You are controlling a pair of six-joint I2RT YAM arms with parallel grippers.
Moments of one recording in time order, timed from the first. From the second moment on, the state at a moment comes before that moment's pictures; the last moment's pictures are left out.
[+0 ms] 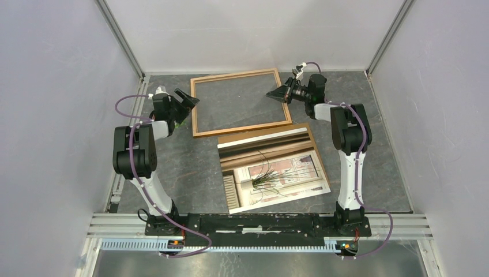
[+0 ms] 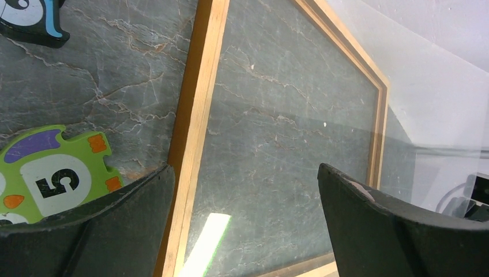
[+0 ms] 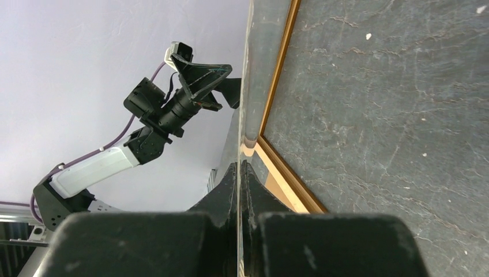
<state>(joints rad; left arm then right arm) 0.09 1.85 0.97 0.40 0.27 -0.79 0.16 2.29 1.46 0.74 -1.00 1.11</state>
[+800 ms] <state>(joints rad) 0.09 1.86 0.98 0.40 0.29 -0.79 0.15 2.31 1.46 0.72 -1.00 1.10</state>
